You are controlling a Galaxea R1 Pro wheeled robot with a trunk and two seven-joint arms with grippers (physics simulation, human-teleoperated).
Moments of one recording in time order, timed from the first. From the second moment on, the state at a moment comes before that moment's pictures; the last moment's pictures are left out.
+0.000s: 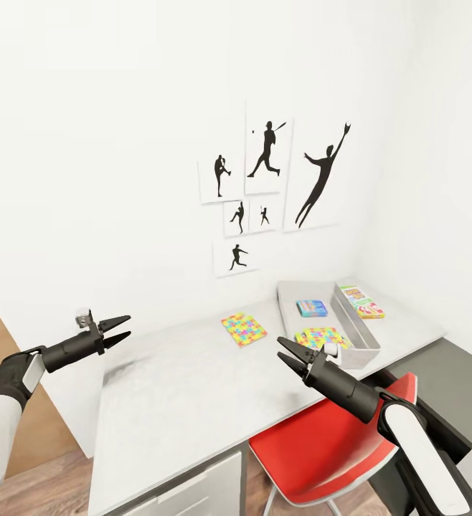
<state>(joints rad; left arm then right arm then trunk) -0.90 0.33 0.55 -0.42 0.00 0.76 -1.34 -0.26 -0.17 0.09 -1.58 -1.30 0.77 0.36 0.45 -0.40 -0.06</state>
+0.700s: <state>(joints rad) -0.90 0.33 0.55 -0.42 0.00 0.76 -1.34 -0.34 -0.15 0.09 -1.58 -1.32 0.88 0.10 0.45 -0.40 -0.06</state>
